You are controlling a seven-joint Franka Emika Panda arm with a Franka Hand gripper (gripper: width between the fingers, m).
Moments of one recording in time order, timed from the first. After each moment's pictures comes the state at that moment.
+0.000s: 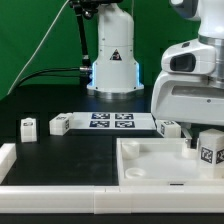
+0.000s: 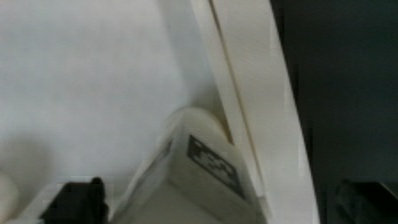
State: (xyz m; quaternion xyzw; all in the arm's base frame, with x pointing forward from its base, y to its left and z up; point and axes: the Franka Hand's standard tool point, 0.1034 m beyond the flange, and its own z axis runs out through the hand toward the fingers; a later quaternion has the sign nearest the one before) arm 0.617 0.130 0.066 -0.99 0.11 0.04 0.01
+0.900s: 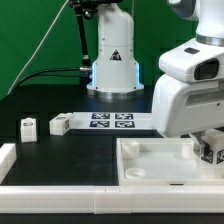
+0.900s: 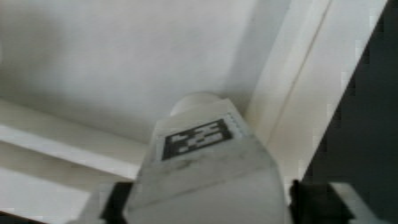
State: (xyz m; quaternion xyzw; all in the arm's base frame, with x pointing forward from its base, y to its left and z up) arm 0.619 0.124 0.066 -0.98 -0.18 0.04 0.02
